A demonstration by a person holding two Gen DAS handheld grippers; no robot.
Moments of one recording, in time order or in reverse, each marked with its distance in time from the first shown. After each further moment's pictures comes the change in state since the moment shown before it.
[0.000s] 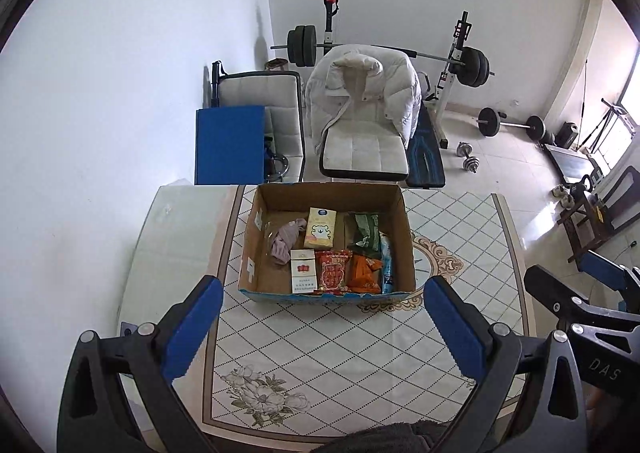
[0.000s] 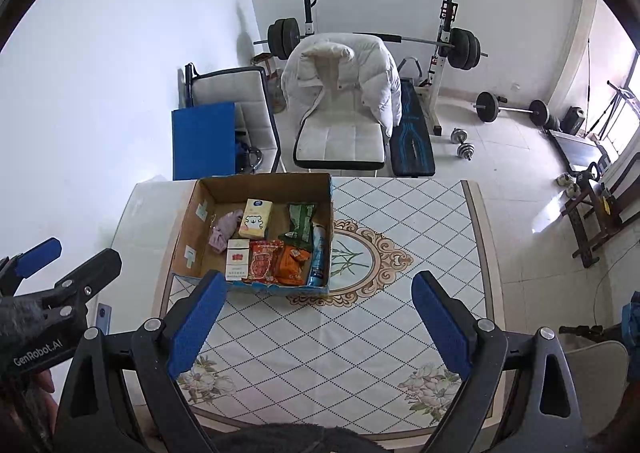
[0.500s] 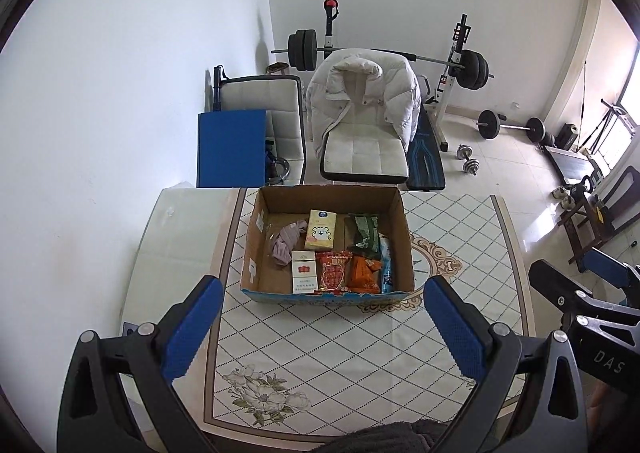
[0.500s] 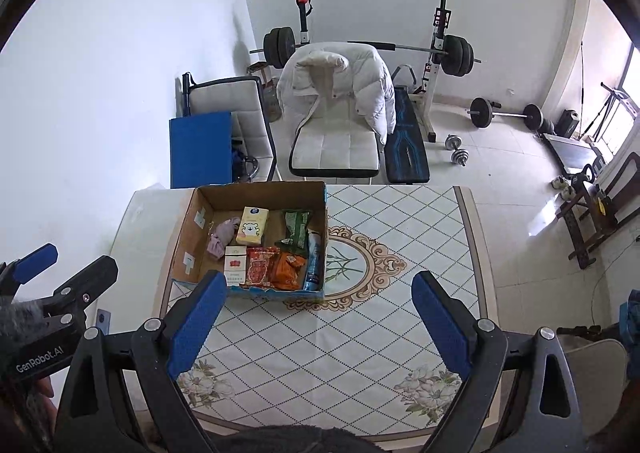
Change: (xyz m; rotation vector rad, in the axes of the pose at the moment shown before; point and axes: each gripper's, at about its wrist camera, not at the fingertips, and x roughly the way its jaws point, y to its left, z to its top) left arm -0.009 -0.004 -0.006 -0.001 -0.012 0.004; right arm -0.011 -0.004 -0.002 0.009 -0.017 -0.011
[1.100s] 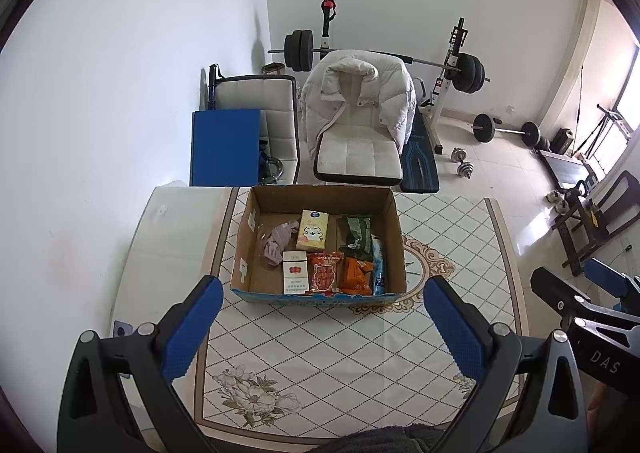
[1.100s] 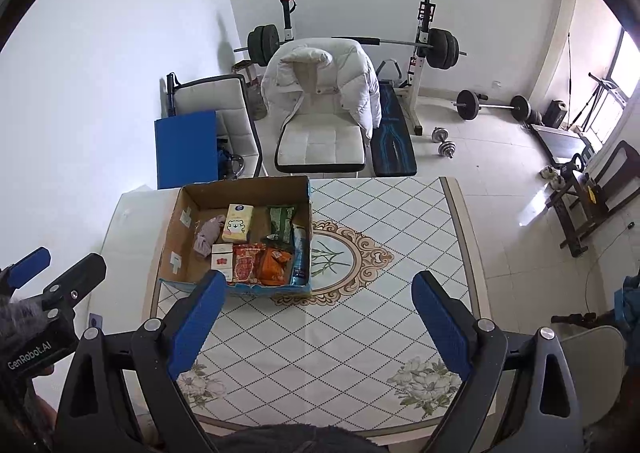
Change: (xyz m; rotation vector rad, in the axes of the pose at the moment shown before) left arm 0.002 -0.003 -0.003 -0.021 -0.006 -0.024; right arm 0.000 -0.013 -0.010 0.024 0.007 -0.042
